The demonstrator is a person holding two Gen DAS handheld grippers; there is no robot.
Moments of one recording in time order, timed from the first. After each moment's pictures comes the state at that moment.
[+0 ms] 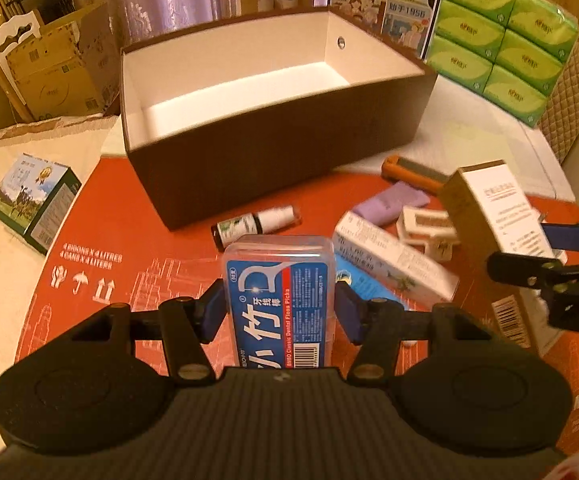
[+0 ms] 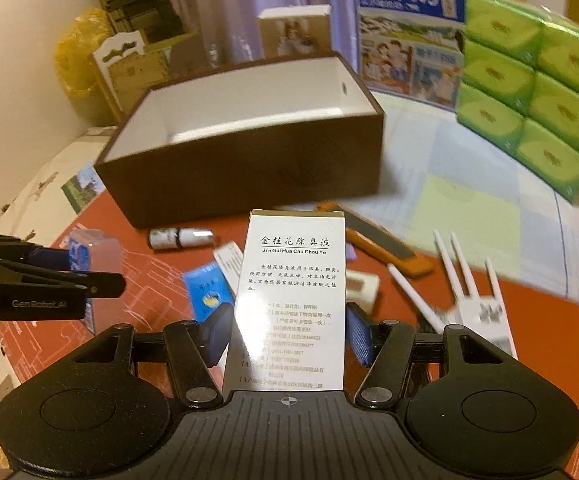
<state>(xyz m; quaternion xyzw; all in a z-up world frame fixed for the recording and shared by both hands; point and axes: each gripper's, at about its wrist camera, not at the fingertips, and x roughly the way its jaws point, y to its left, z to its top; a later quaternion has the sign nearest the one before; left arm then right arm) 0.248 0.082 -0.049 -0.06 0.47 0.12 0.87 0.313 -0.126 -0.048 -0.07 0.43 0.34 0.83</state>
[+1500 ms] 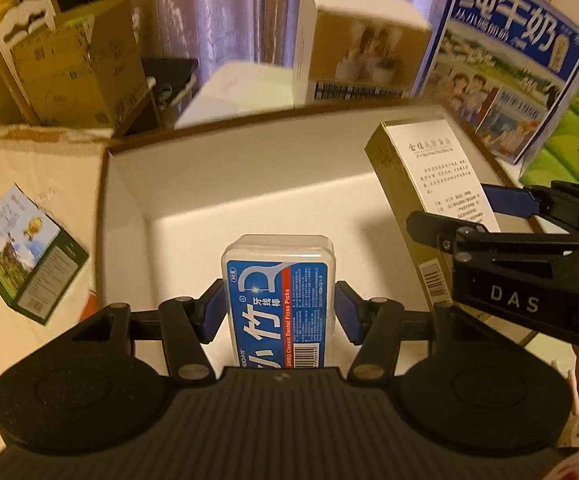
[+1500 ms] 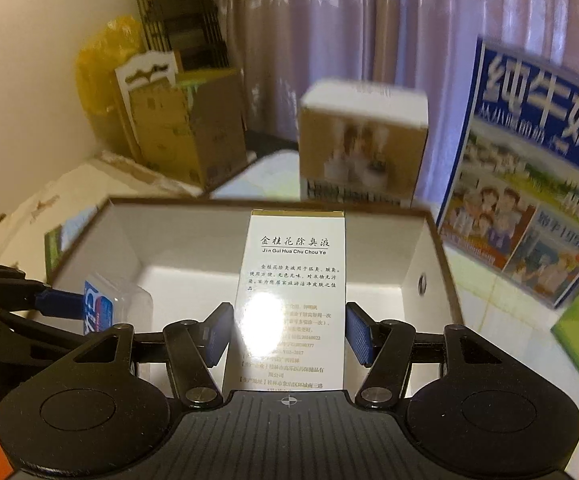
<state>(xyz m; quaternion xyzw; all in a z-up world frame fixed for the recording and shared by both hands) 0.455 0.210 -0.052 -0.12 0.47 0.17 0.86 0.535 0.067 -0.048 -0.11 0.36 0.41 0.83</state>
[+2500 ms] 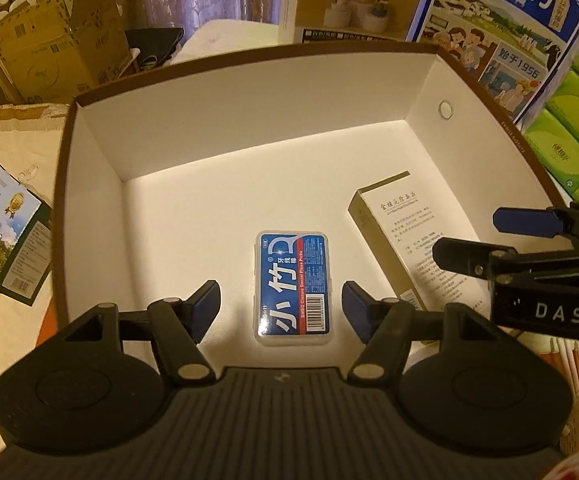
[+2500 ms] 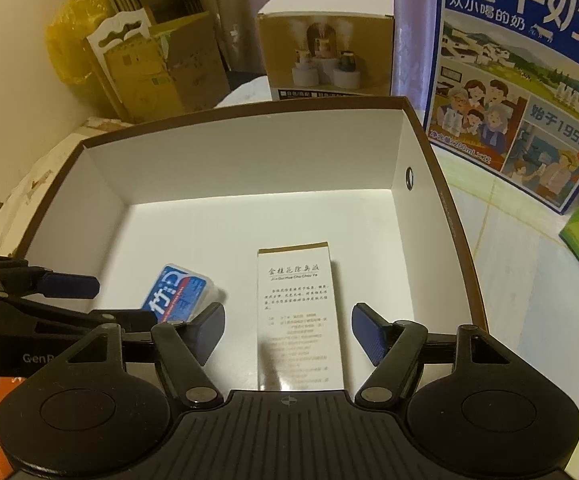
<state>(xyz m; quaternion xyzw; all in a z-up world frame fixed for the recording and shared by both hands) 0.450 0.206 -0.076 -0.12 0.51 0.15 0.84 0.539 0.040 -0.076 -0.10 0.45 0.39 0.80</state>
